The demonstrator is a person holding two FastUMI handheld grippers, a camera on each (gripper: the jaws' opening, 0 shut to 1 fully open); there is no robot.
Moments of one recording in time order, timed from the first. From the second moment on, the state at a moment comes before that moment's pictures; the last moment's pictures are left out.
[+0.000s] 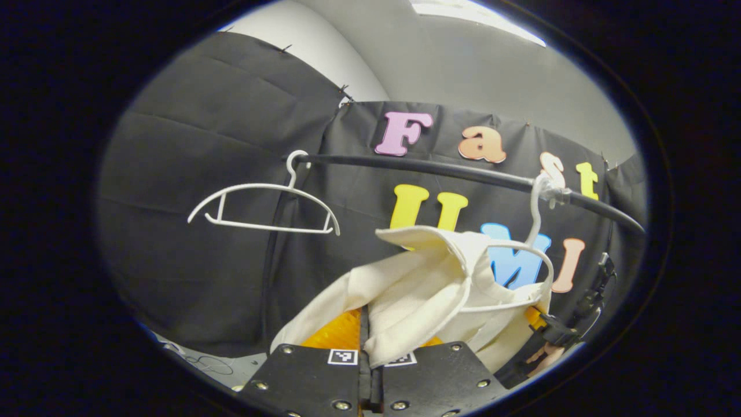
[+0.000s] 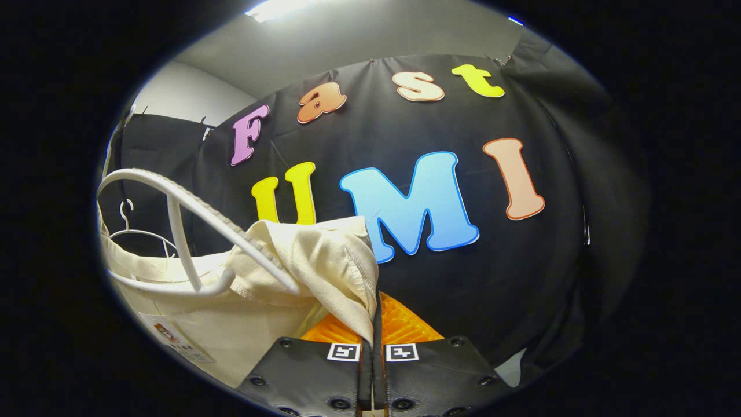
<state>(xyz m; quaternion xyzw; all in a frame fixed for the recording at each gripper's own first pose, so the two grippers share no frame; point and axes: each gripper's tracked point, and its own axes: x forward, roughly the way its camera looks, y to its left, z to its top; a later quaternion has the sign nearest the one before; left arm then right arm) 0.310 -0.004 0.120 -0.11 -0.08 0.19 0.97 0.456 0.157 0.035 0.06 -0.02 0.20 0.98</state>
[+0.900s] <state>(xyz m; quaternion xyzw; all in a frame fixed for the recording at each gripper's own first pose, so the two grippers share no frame) 0.291 -0.006 0.158 -0.22 -0.09 0.08 0.97 0.430 0.166 0.061 0.04 -0.05 0.24 0.97</state>
